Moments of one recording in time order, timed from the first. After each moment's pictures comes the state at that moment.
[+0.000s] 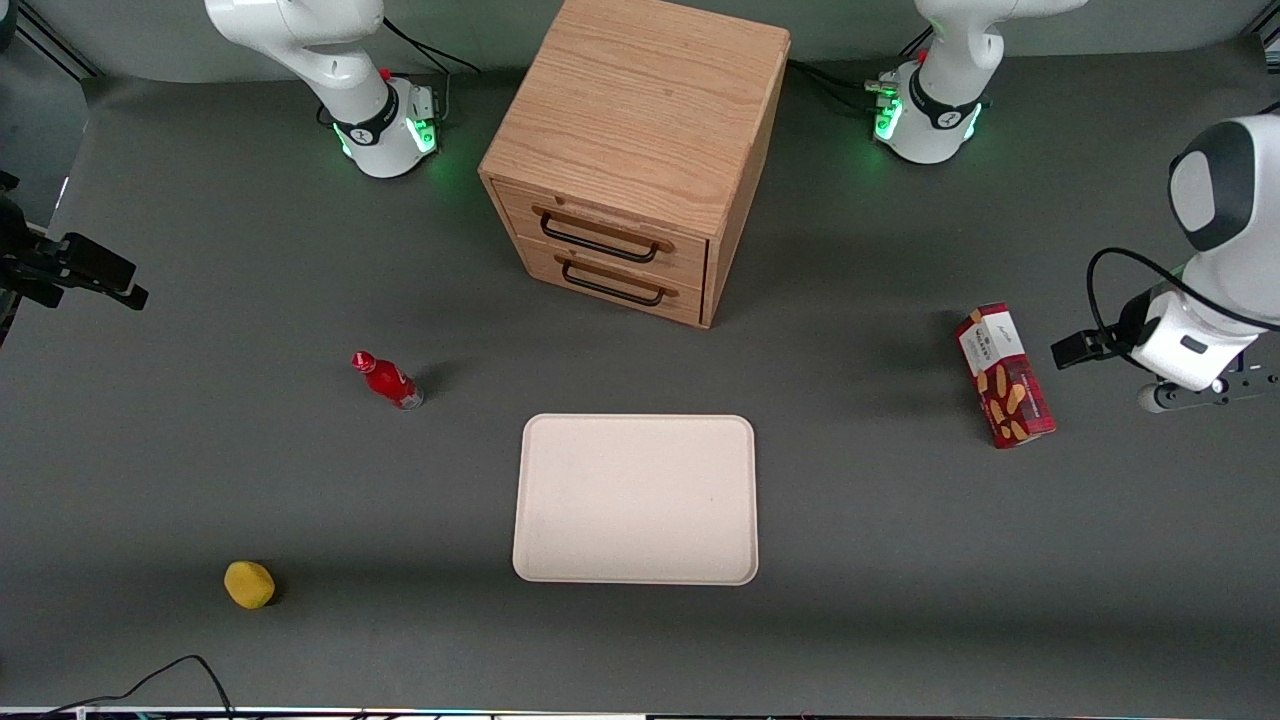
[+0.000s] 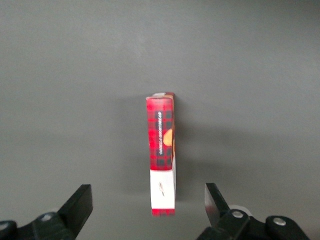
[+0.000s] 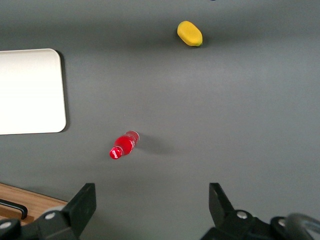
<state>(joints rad) 0.06 0.10 0.00 -1.95 0.06 1.99 -0.14</state>
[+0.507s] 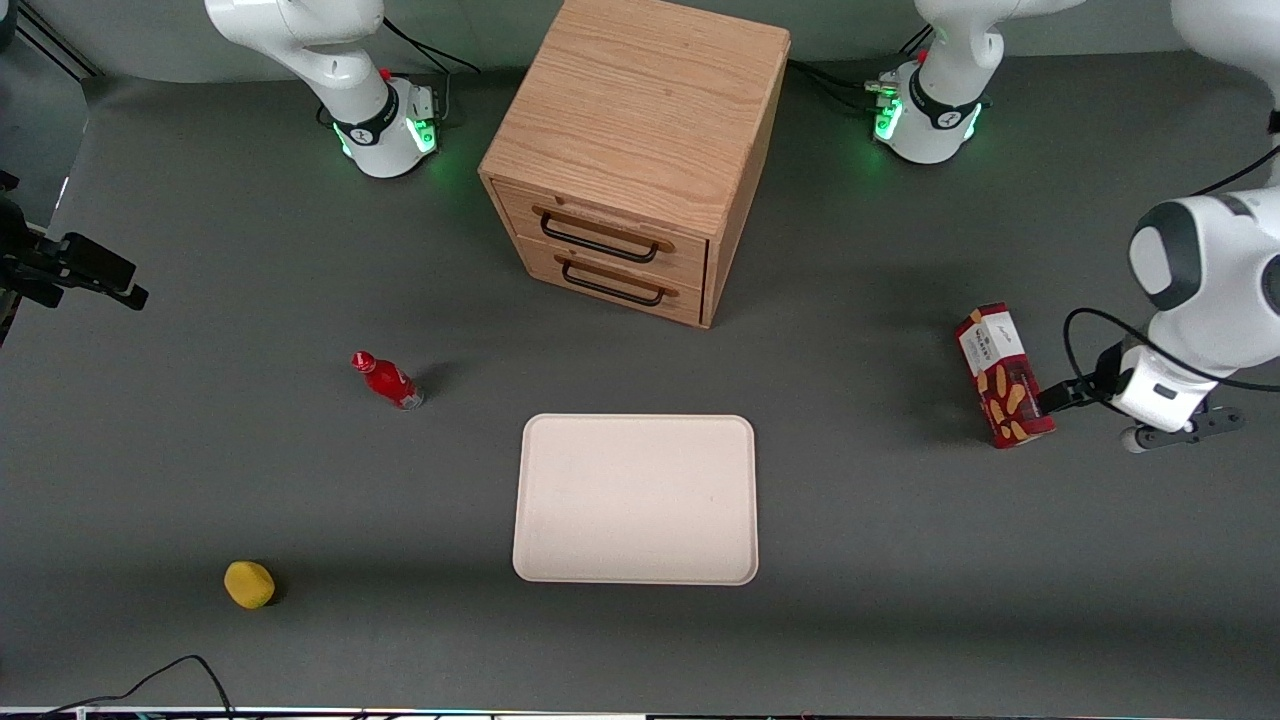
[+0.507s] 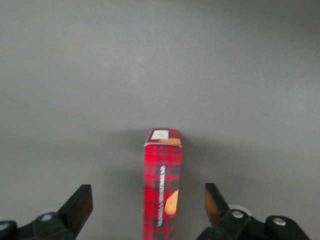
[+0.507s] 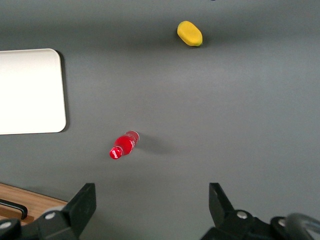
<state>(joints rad) 0.10 0.26 0.00 -2.05 -0.01 2.34 -0.14</state>
